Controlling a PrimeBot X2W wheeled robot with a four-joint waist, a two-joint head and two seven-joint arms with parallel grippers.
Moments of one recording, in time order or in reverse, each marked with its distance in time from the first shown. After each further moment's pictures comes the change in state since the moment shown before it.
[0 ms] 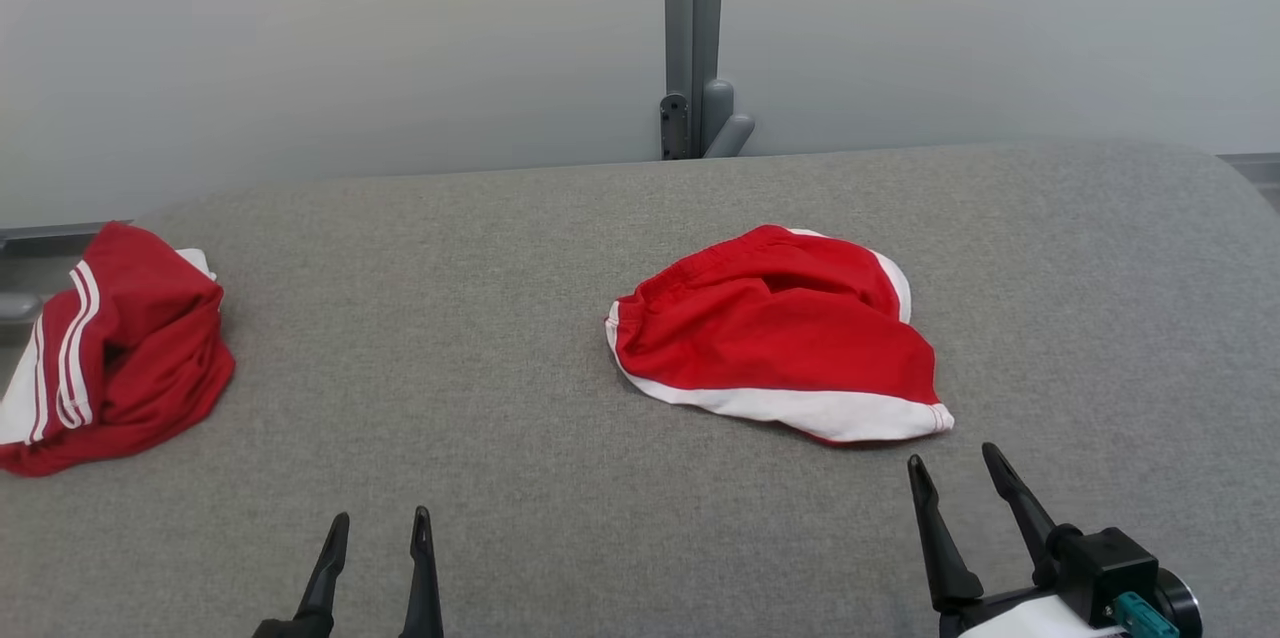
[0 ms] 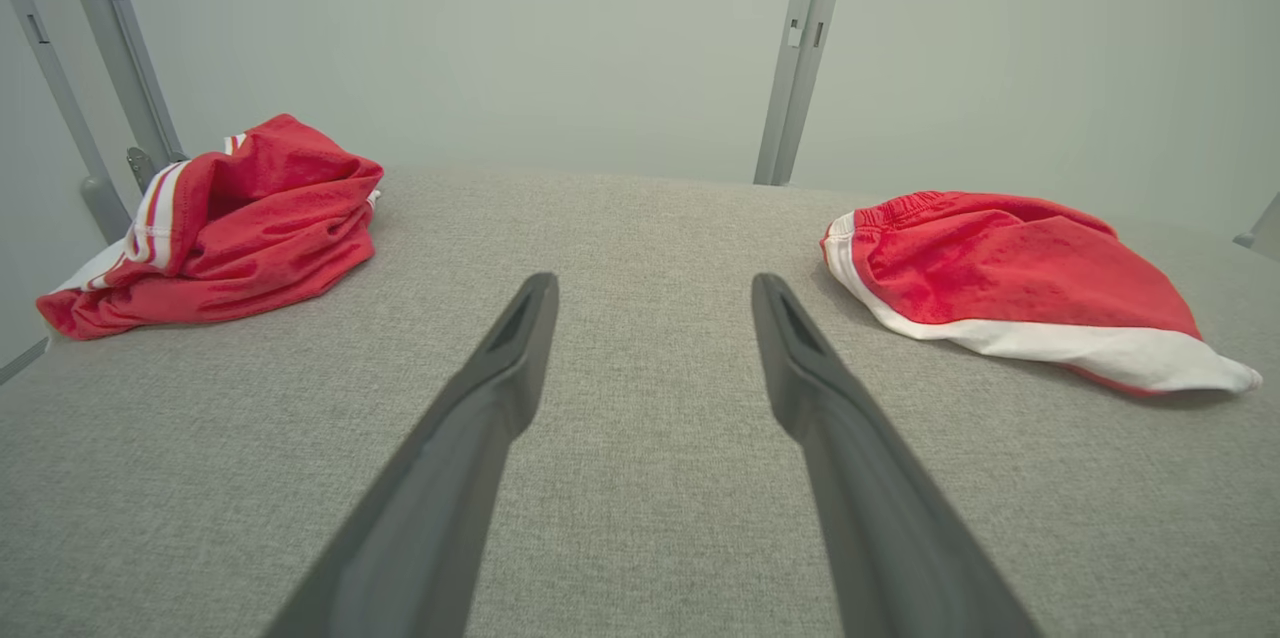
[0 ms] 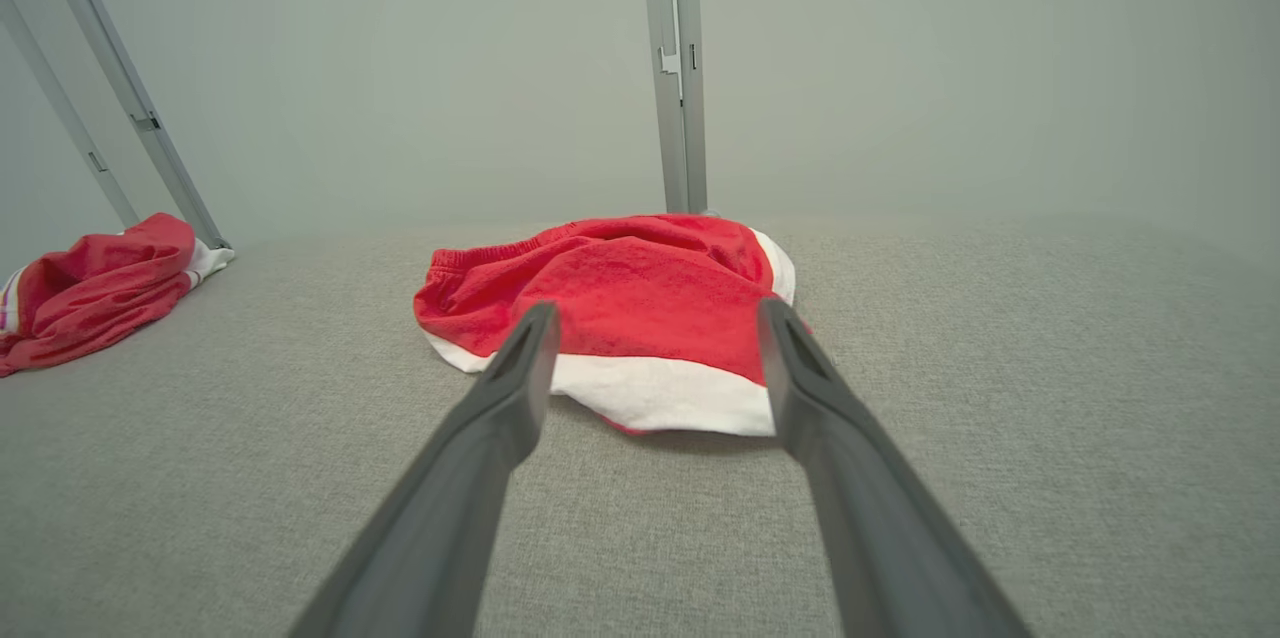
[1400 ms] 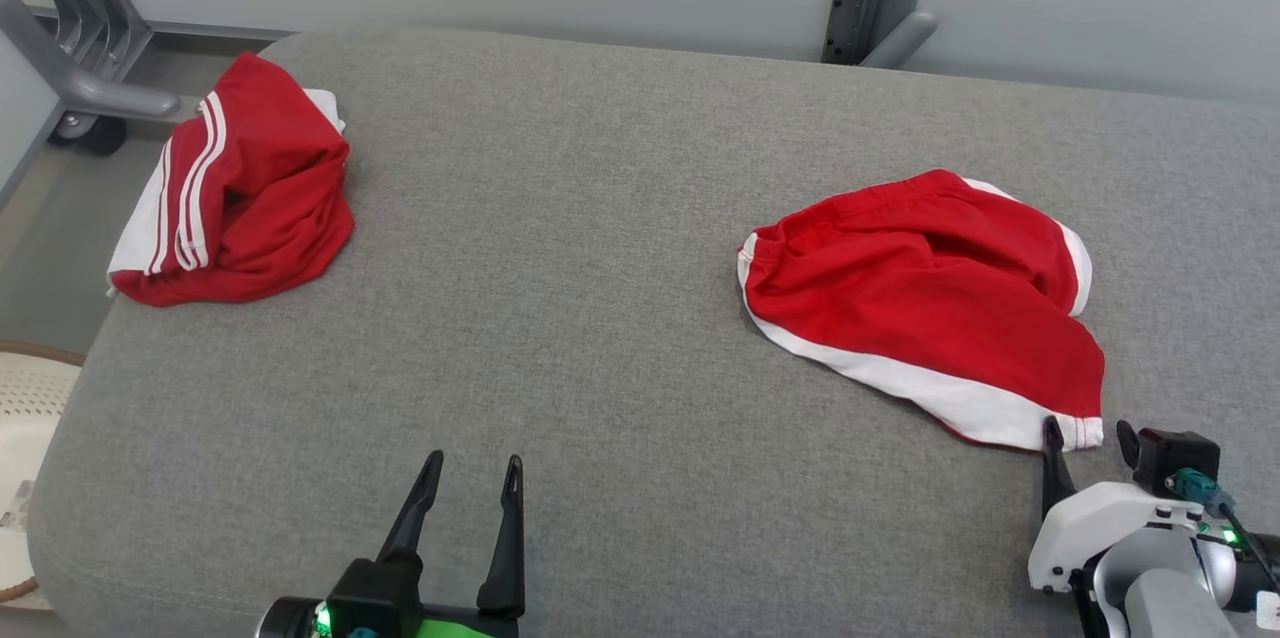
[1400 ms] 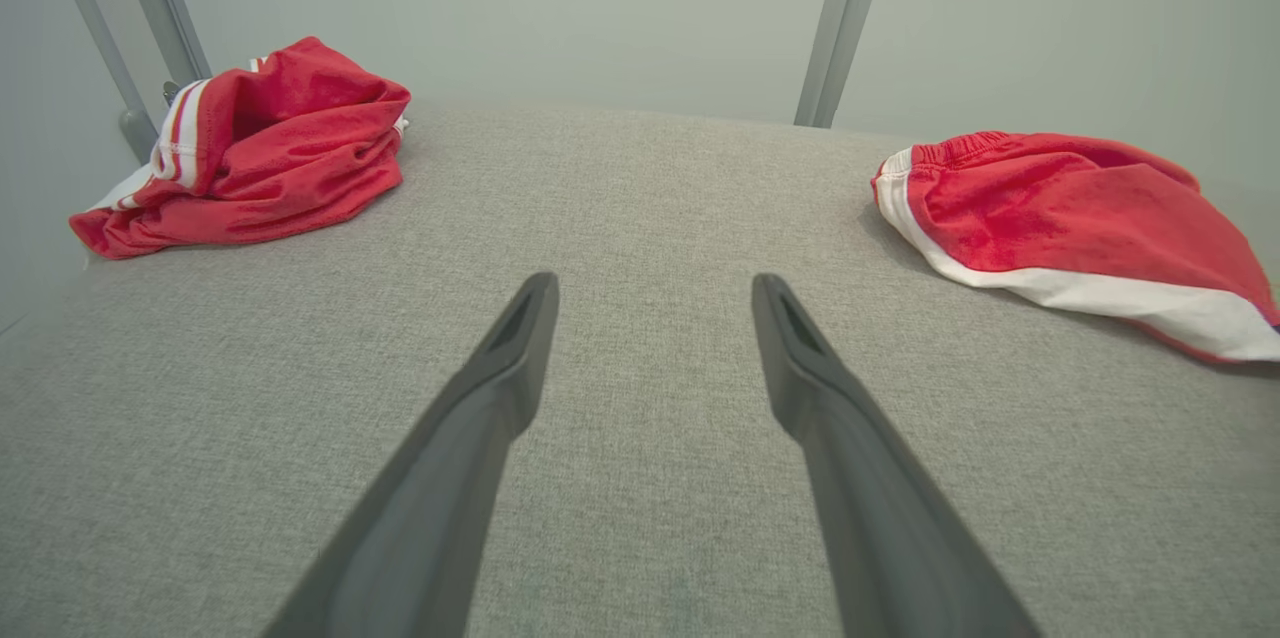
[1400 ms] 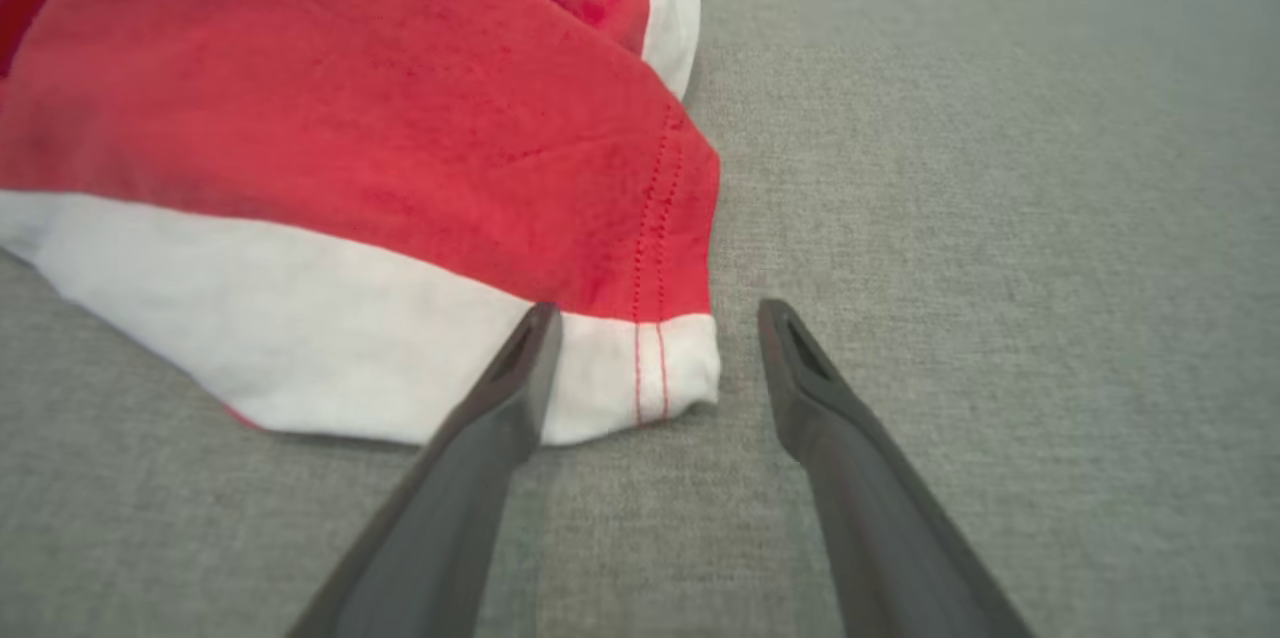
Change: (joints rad) left arm -0.111 0.000 -0.156 0.027 0.017 0.005 0.000; right arm -0.406 -0.007 -0.401 0.673 -0.207 0.000 0.000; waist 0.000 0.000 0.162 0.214
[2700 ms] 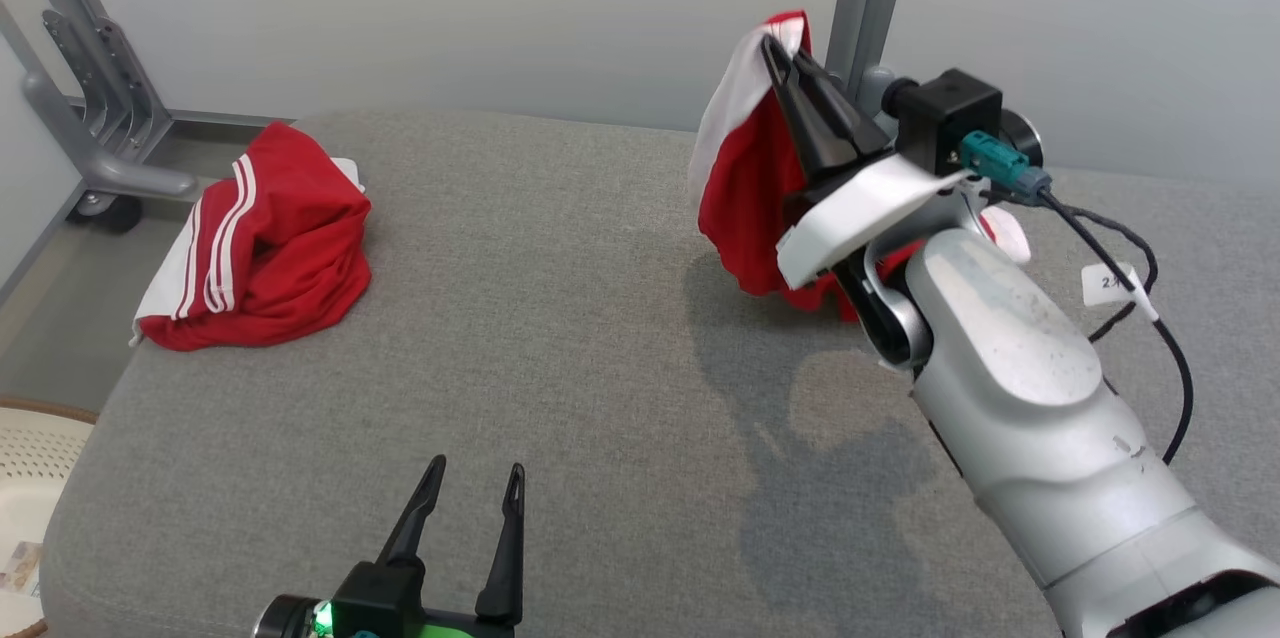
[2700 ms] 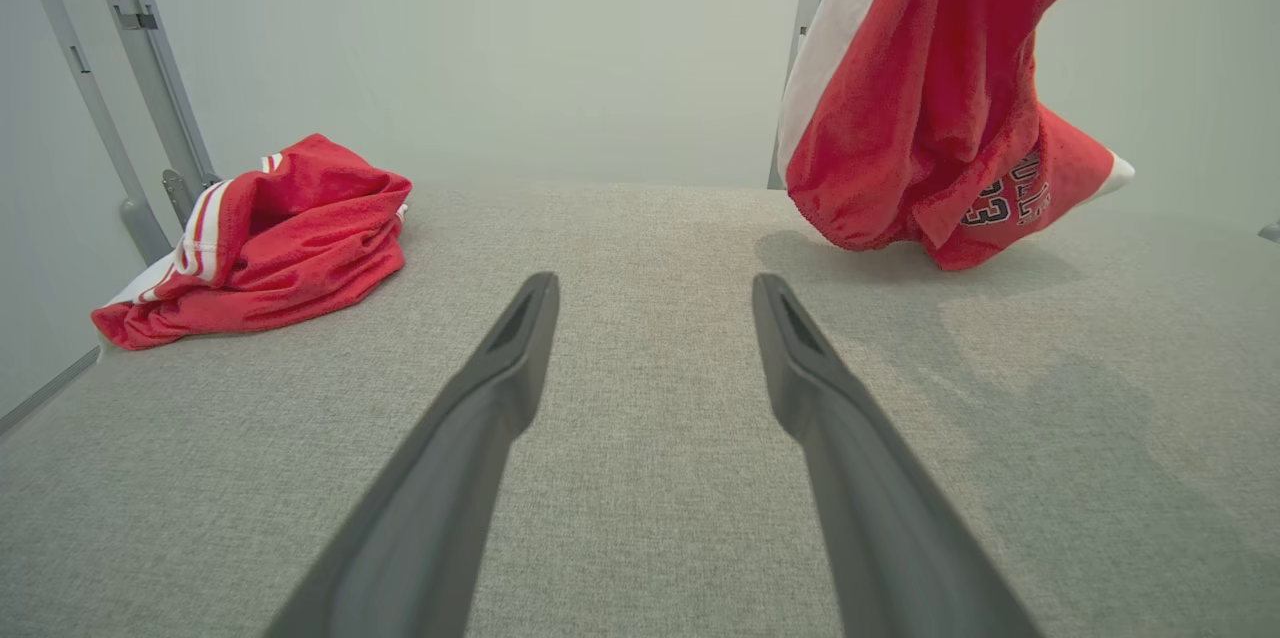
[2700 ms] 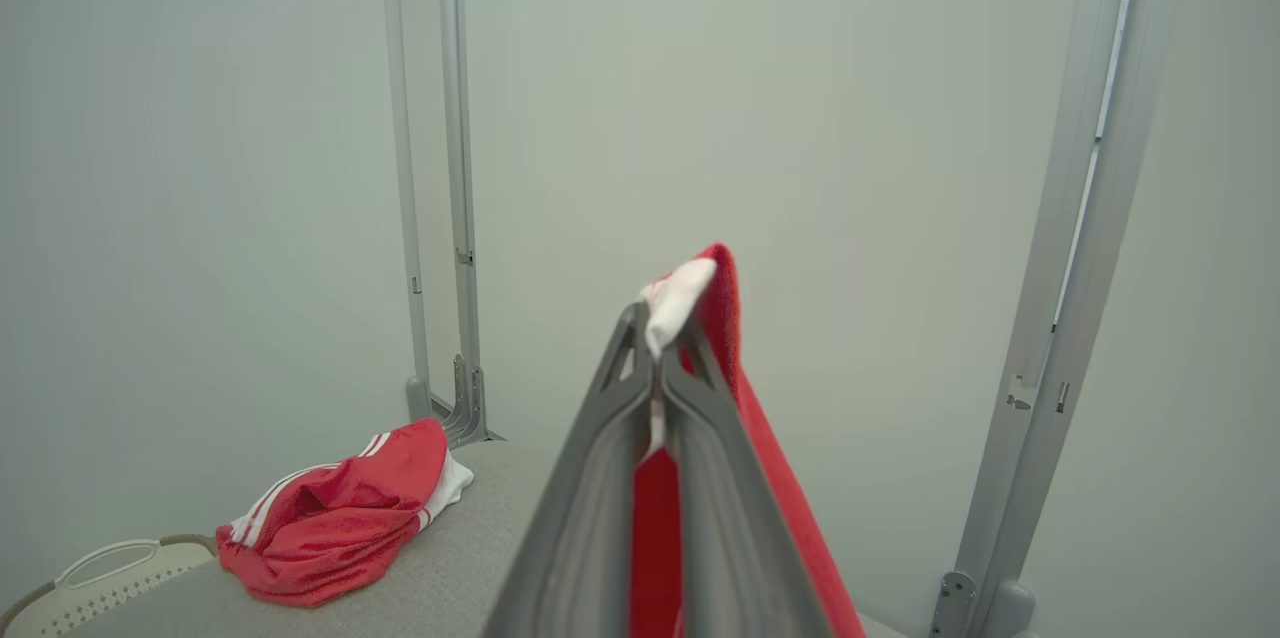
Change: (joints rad) left arm 0.003 0.000 0.018 0.015 0.043 -0.041 0.000; right arm -0.486 0.009 0.685 -0.166 0.378 0.000 0.000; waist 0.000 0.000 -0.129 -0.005
